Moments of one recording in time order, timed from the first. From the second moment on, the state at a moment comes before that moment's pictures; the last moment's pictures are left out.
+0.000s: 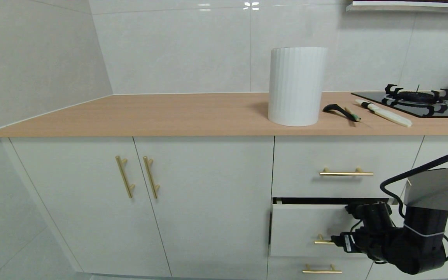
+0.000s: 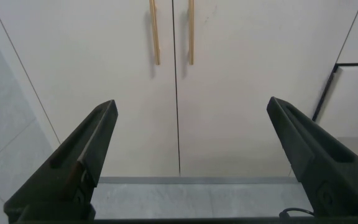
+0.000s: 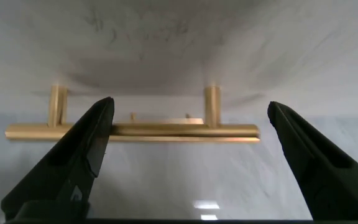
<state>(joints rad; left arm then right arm) 0.00 0.00 0.00 0.00 -0.02 0.01 0.15 2.40 -0.54 -1.00 -0.16 0.08</state>
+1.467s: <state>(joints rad) 0.00 0.00 0.00 0.00 -0.02 0.01 0.26 2.06 -0.59 -0.81 -0.22 0.17</state>
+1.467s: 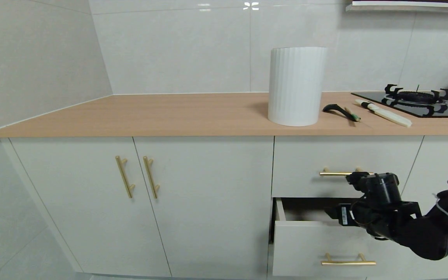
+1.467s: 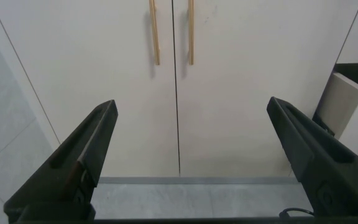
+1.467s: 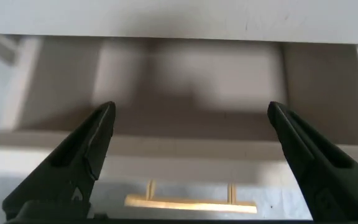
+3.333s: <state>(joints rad) 0.00 0.00 0.00 0.00 -0.02 0.01 0.37 1.67 -0.58 0.20 -0.14 -0.15</state>
